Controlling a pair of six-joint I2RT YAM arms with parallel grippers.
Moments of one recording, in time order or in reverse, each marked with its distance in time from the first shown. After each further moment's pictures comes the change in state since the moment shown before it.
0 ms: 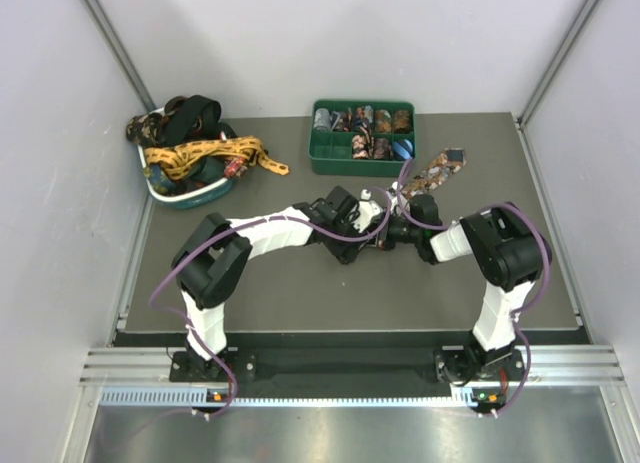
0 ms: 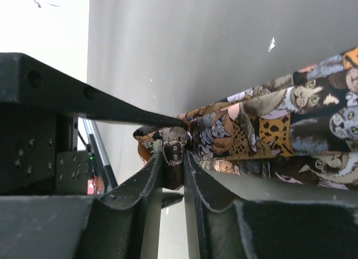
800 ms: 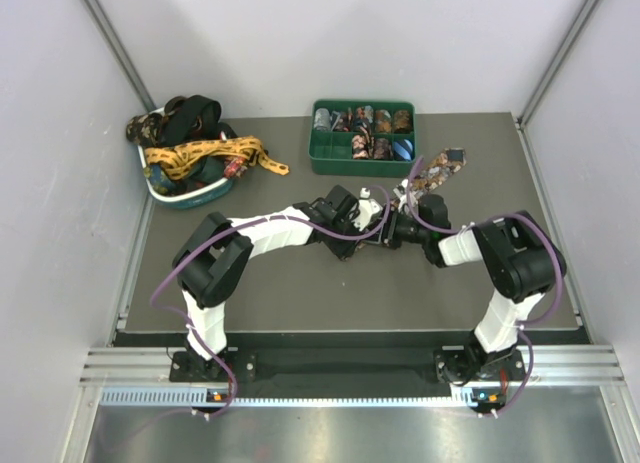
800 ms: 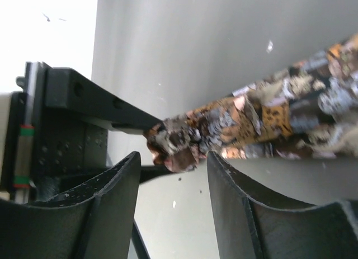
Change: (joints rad) left arm 0.001 0.006 0.000 0.019 0.007 -0.023; right arm -0.028 -0.108 -0.064 0.001 0.031 0.003
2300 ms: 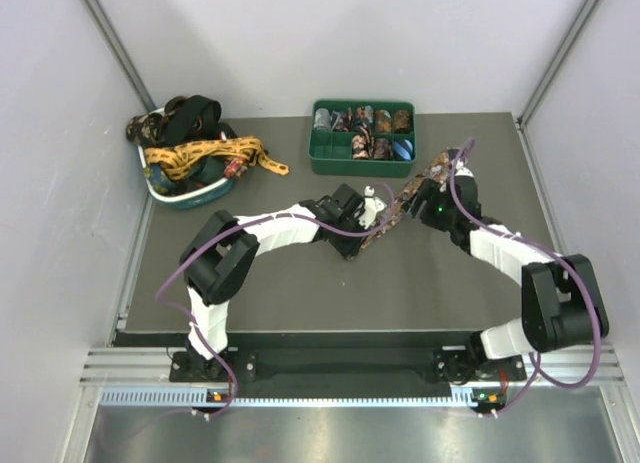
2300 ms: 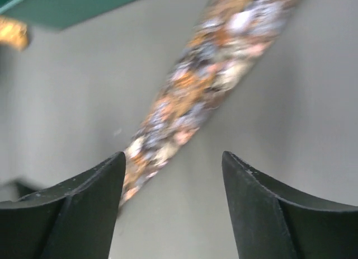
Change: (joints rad) left arm -0.008 0.045 0.062 -0.027 -0.007 -0.046; right arm -0.145 -0.333 0.125 -0.617 0.640 -0.177
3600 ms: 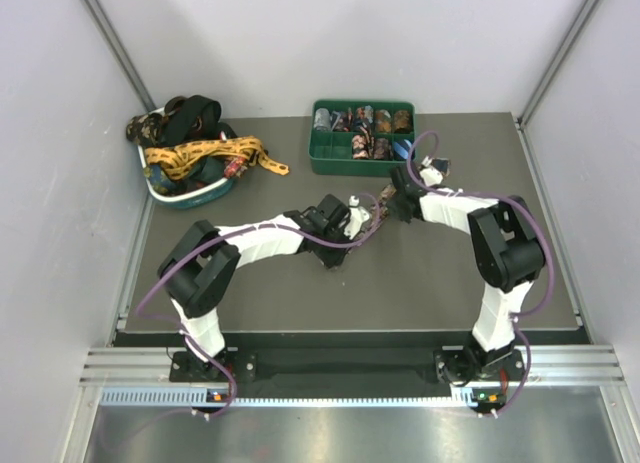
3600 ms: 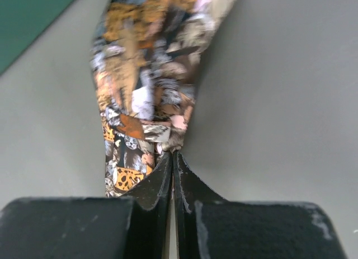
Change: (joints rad) left arm 0.003 -0.151 -0.196 0.003 -0.047 -0.011; right arm 0.210 0.449 0.419 -0.311 0.363 0.384
